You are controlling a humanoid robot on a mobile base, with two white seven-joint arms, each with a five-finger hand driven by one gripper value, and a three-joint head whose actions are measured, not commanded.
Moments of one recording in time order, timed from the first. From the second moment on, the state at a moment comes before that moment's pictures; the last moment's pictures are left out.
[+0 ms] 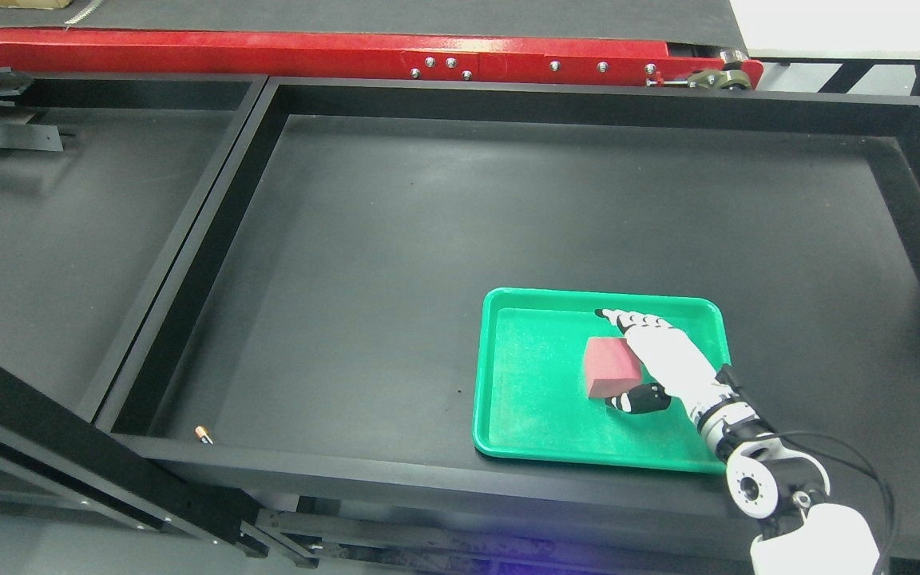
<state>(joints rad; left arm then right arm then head) 0.00 0.00 -0.08 0.00 0.13 0.01 0.18 -0.01 -0.05 0.06 -1.57 1.07 -0.21 0.38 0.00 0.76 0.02</state>
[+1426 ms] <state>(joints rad) 0.00 0.00 -0.08 0.00 0.13 0.01 0.18 -0.06 -0.12 0.10 -1.49 1.10 -0.21 0.40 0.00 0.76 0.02</state>
